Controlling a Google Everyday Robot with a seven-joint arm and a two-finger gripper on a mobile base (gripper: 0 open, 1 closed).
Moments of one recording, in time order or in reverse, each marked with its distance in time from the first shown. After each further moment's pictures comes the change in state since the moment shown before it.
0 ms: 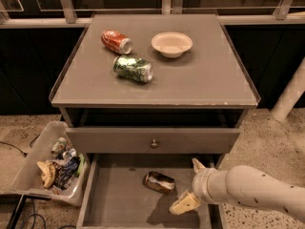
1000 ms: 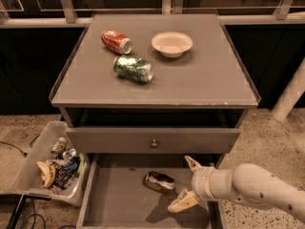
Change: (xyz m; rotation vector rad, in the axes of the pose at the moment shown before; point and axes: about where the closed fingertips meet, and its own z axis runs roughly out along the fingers) arm -0.010 0.002 0.017 -0.097 -0.179 -0.075
